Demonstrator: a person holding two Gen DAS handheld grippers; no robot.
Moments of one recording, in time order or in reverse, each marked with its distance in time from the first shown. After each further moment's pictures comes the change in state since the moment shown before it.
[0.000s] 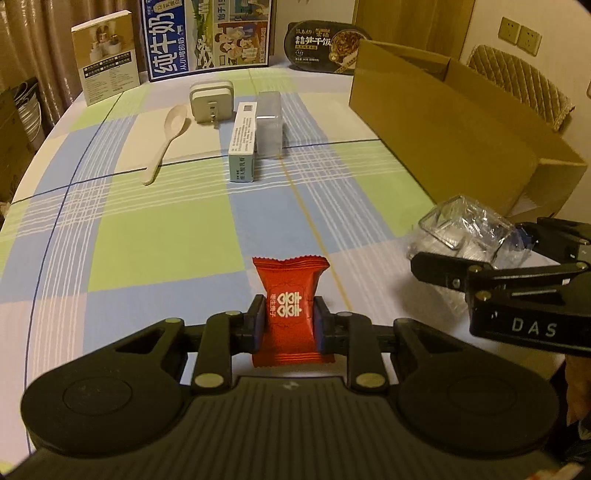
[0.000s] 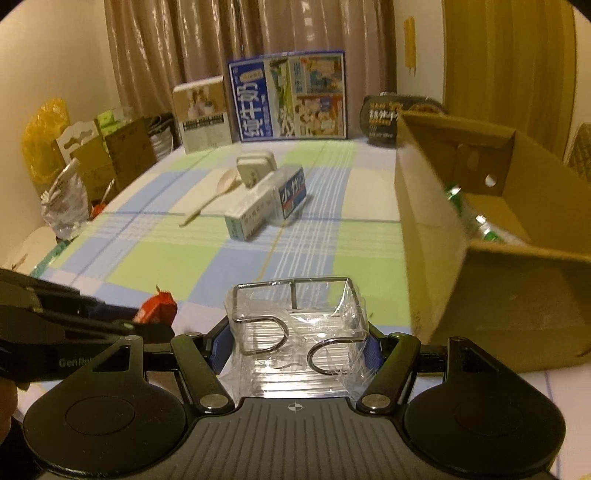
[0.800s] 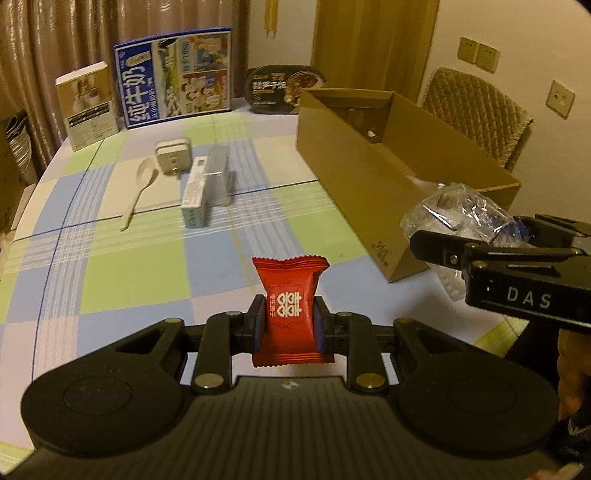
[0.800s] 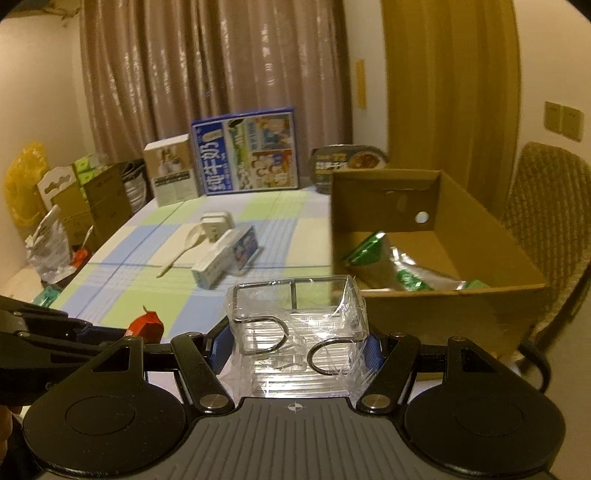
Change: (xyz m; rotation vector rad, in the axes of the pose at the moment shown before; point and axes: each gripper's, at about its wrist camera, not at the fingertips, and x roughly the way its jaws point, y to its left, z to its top) left arm -0.066 -0.065 0.012 0.052 -0.088 -0.044; right arm -0.090 -0.031 0.013 0.063 -0.124 -0.095
